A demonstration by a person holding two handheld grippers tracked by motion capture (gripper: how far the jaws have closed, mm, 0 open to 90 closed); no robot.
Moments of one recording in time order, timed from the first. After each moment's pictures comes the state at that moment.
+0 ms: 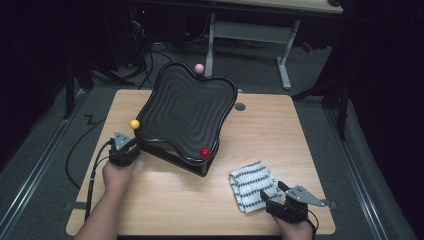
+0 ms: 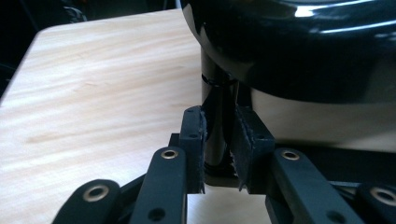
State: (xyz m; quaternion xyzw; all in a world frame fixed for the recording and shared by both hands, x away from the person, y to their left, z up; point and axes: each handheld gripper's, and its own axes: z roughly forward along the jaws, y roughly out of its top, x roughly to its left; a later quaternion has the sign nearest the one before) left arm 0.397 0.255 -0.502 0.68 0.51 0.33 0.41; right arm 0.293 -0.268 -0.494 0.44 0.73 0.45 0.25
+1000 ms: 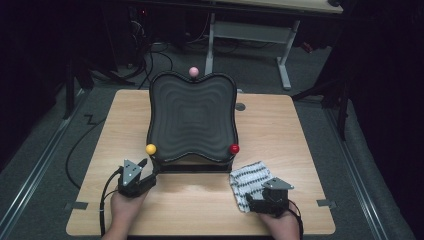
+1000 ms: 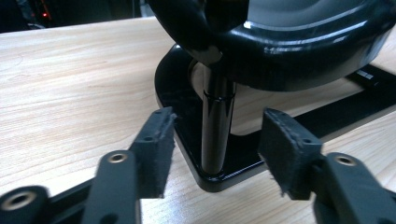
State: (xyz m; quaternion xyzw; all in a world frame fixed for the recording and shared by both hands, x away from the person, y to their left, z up) left arm 0.317 0.210 -0.498 0.68 0.48 0.32 0.46; right arm 0.323 -0.226 -0.510 0.45 0.81 0.33 0.20
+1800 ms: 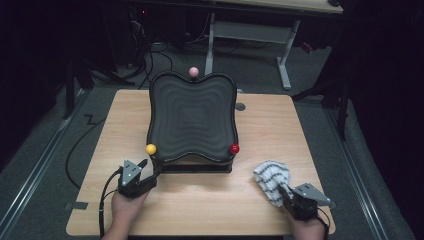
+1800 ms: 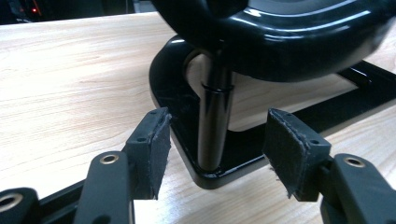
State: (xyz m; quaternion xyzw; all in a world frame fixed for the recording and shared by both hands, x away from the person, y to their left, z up) left arm 0.321 0.211 -0.503 0.68 0.48 0.30 0.47; right arm 0.298 -0.297 -0.488 0.48 0.75 0.37 0.29
